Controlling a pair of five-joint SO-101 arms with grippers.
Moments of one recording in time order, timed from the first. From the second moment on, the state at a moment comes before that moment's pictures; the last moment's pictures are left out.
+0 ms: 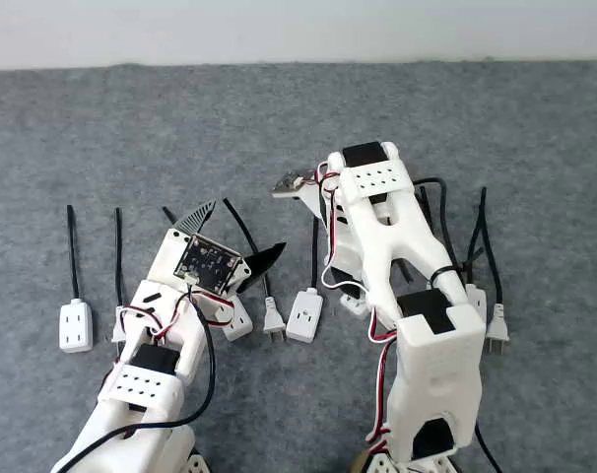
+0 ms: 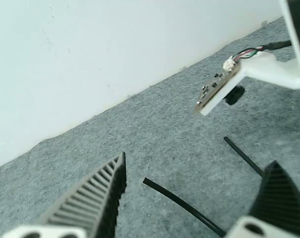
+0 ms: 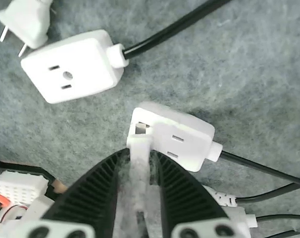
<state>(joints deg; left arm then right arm) 8.8 -48.3 85.6 -8.7 -16.2 -17.1 28.9 -14.9 99.9 41.5</state>
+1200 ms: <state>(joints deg) 6.2 -48.3 85.2 -9.8 -13.3 -23.2 18.7 -1.1 94.3 35.1</state>
